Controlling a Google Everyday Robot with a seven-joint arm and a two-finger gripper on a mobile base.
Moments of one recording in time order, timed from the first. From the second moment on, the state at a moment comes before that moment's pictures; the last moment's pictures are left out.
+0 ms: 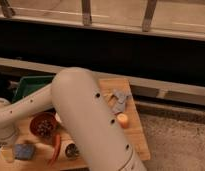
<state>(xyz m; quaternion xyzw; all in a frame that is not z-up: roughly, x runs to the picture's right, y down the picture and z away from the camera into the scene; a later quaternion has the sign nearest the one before) -0.416 0.280 0.725 -0.40 -0.07 0.01 0.91</state>
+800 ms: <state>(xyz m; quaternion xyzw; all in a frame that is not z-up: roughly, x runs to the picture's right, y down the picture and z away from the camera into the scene) -0.416 0.294 0.740 -0.39 -0.08 0.05 0.92</state>
